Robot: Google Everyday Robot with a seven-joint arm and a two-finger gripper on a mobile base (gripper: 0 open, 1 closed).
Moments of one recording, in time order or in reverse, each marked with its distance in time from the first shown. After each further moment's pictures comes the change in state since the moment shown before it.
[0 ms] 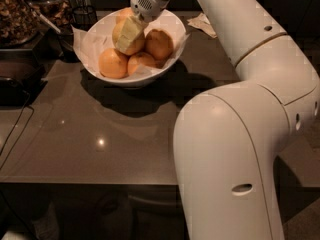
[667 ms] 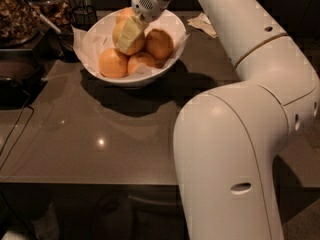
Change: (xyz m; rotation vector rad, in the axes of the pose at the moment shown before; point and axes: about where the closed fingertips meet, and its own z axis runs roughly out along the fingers) arm -0.001 0.000 -0.001 -0.005 -0.009 0.002
